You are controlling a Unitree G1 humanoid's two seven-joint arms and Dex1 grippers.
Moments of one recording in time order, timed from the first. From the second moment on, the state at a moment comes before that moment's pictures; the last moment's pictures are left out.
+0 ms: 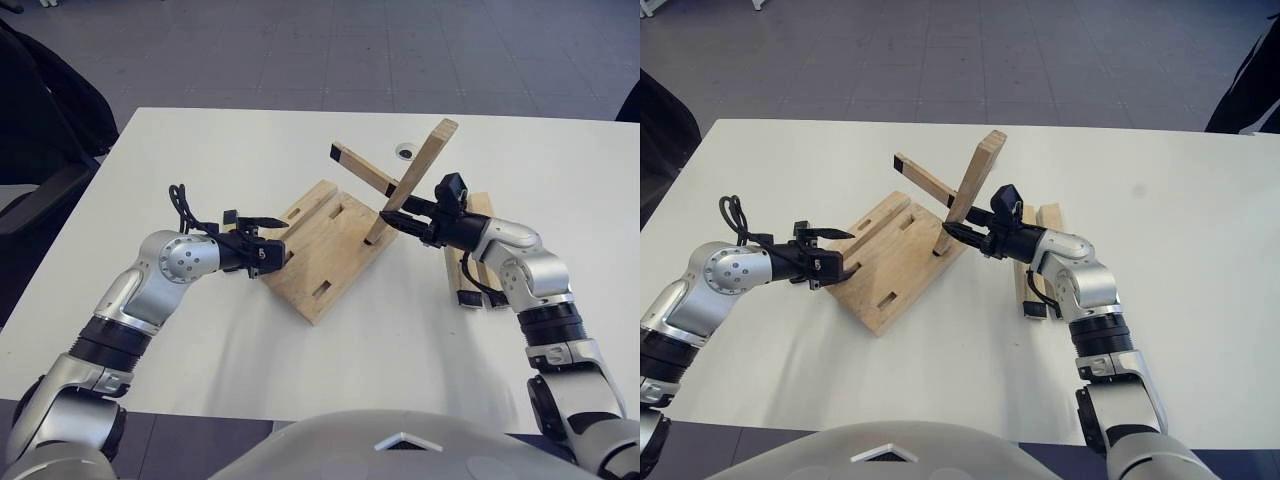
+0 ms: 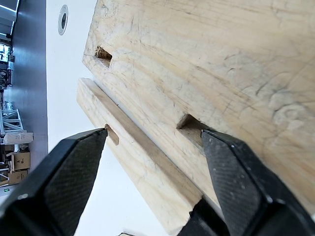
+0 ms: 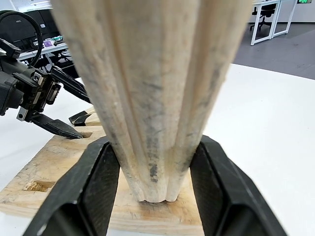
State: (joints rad) left arm -0.22 0.83 -0.34 0.03 0.33 -0.18 -0.84; right arm -0.36 -0.37 0.15 0.19 0.43 0.36 0.87
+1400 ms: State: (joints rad) left arm -0.22 0.77 -0.35 0.01 0.36 -0.09 -0.80; right arm -0.39 -0.40 0.19 0.42 0.14 0.17 0.80
